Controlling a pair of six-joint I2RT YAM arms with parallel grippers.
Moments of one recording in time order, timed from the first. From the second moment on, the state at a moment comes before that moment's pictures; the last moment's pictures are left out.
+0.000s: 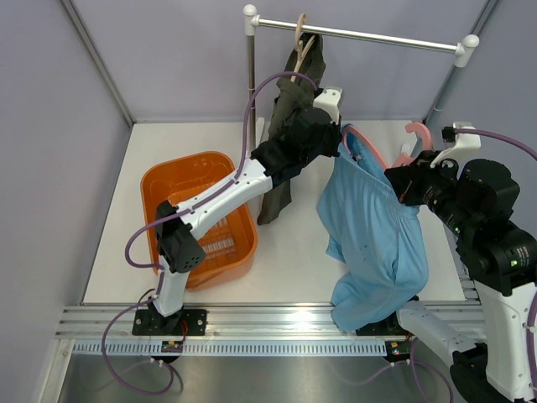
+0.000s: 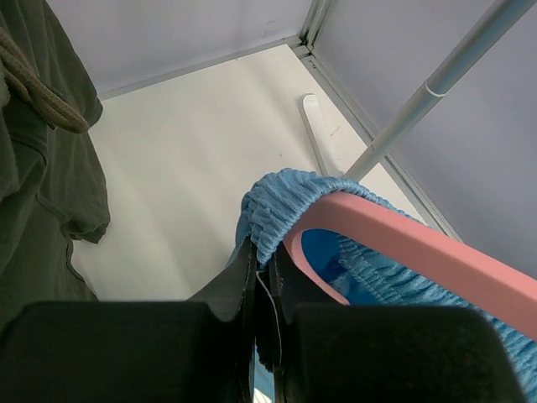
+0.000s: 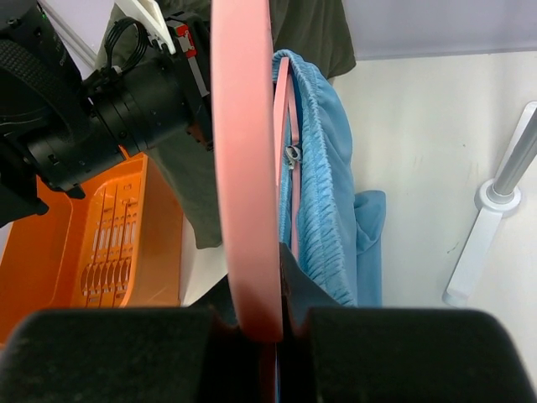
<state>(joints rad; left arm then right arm) -0.91 2.01 2.10 -0.38 -0.26 -0.33 0.31 0.86 1.59 -0.96 -0.02 0.30</state>
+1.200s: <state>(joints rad) -0.98 1.82 1.83 -0.40 -0.05 -0.22 0.31 0.95 1.58 -0.73 0.11 0.29</state>
